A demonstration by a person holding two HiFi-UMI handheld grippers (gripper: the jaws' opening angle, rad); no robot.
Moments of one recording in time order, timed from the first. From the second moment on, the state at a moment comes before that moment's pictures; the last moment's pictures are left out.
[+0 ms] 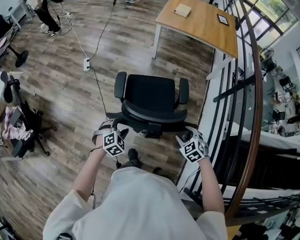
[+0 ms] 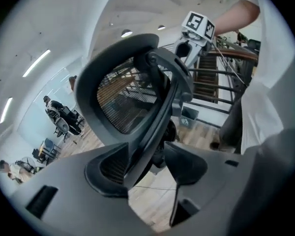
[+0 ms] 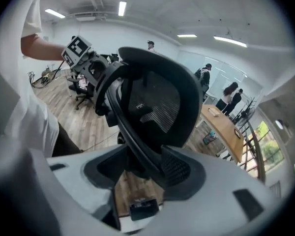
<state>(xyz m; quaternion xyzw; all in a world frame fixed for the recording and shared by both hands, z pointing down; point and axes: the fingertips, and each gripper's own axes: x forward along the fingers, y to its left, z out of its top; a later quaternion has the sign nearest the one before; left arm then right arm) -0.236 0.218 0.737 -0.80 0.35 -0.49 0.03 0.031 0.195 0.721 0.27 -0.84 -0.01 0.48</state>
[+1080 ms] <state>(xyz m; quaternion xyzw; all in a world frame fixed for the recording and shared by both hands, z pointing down) -0.237 0.170 0.761 -0.80 0.27 -0.52 0.08 0.025 0.160 0.759 0.25 -0.77 -0.06 0.59</state>
